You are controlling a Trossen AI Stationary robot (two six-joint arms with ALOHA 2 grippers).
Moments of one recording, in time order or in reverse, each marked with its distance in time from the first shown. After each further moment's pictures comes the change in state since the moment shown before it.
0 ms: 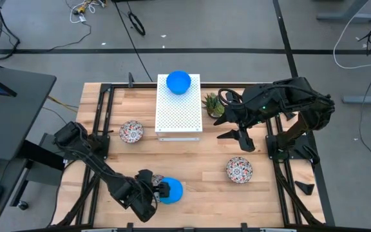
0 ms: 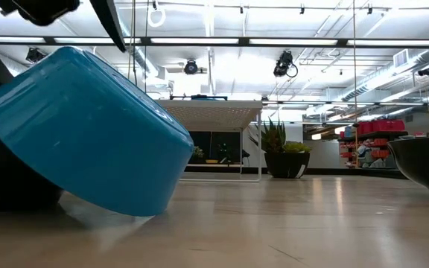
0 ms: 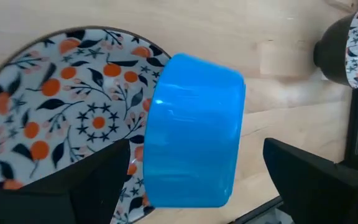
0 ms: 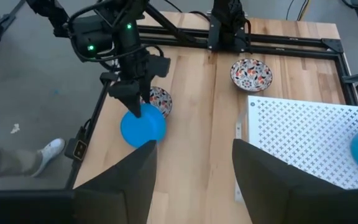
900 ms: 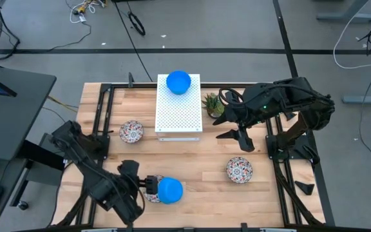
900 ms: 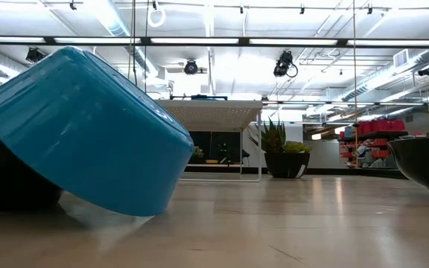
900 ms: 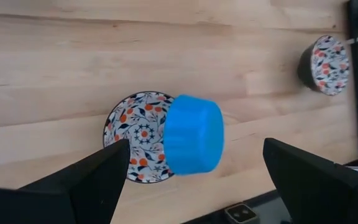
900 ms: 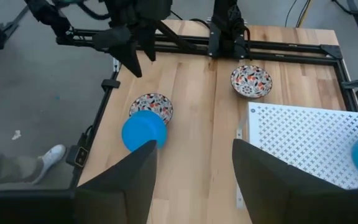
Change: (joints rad) left arm -0.046 -0.018 0.530 -0.795 0.021 -0.003; right arm 0.000 0.000 0.000 0.028 0.000 0.007
